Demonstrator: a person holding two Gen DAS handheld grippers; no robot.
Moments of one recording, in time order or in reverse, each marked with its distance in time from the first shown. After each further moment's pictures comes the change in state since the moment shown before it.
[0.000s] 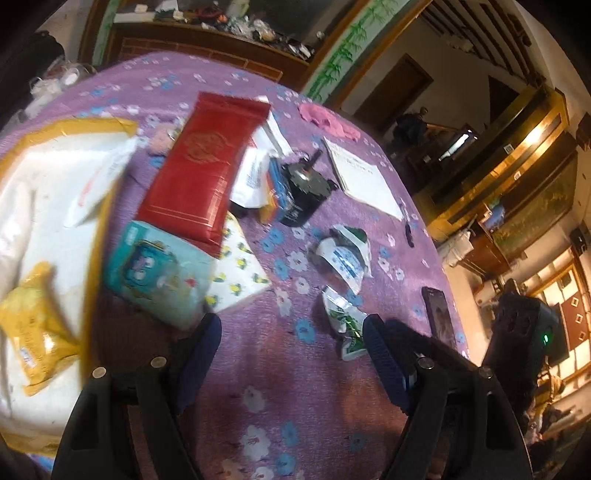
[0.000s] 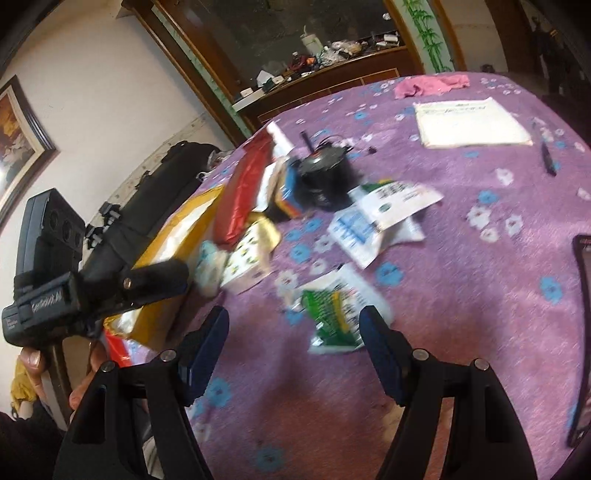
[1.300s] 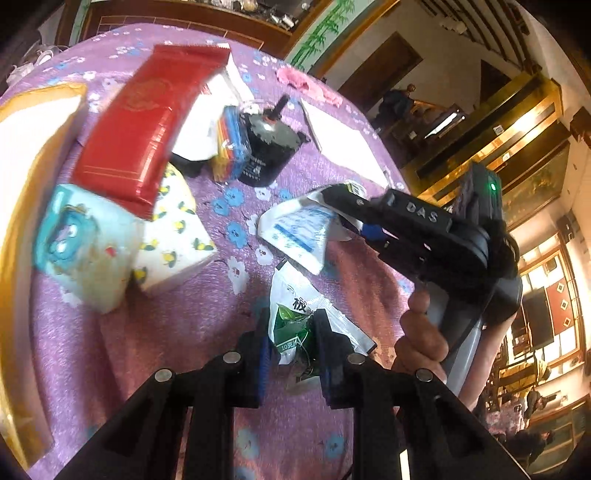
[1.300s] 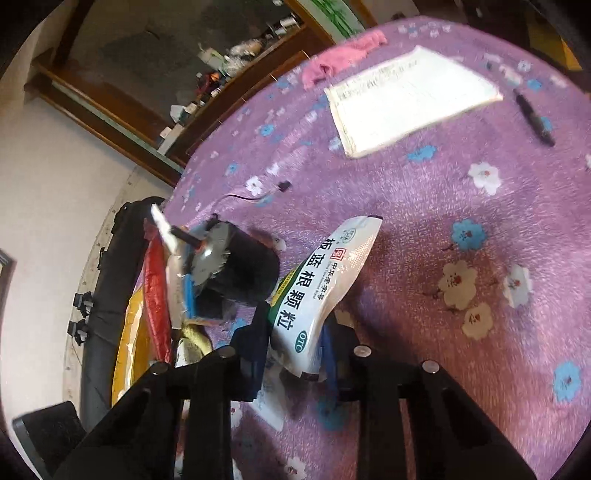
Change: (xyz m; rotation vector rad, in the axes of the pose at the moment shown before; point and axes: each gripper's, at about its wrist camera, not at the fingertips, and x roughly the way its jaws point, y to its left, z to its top) left arm 0.030 -0.018 -0.023 0.012 0.090 -0.061; right arm 0.053 -0.064 0.073 0.345 -0.038 -0.061
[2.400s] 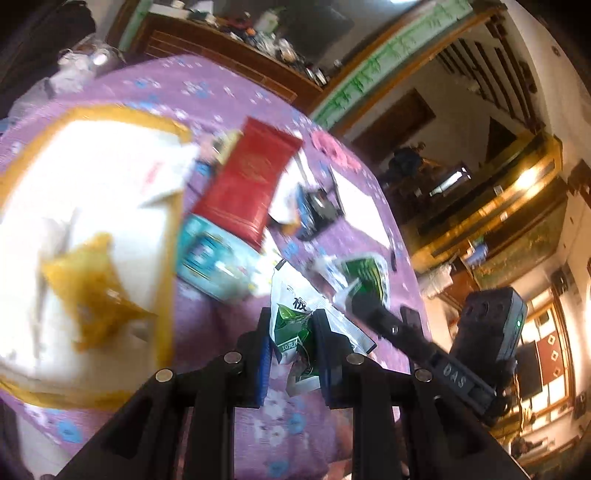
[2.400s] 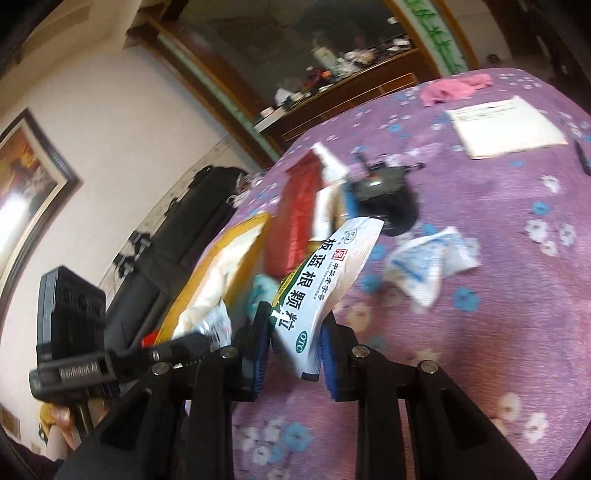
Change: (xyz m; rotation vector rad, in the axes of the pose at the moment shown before) left arm -0.104 0.056 -0.005 -0.133 -0.196 -0.006; right arm -0.044 0.087 -0.092 -0.301 0.019 0.247
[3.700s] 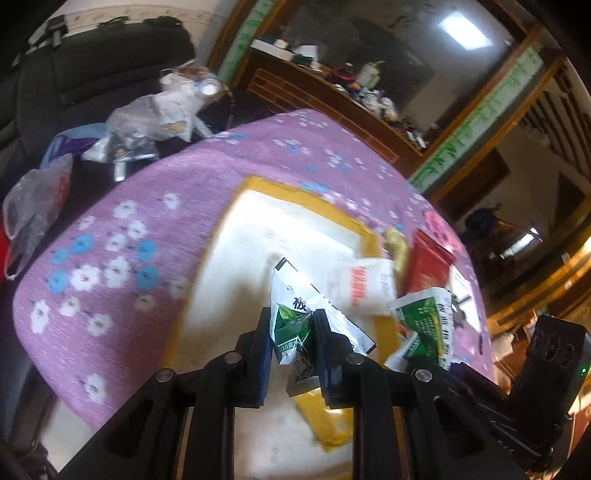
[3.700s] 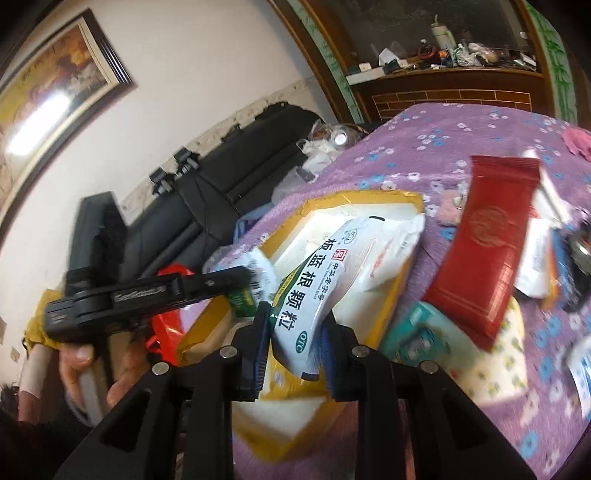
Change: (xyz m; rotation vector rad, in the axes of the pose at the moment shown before) left arm -0.060 0.146 0.068 -0.167 -0.179 0.306; right arm 0.140 0.135 0.016 -0.317 0.212 0.074
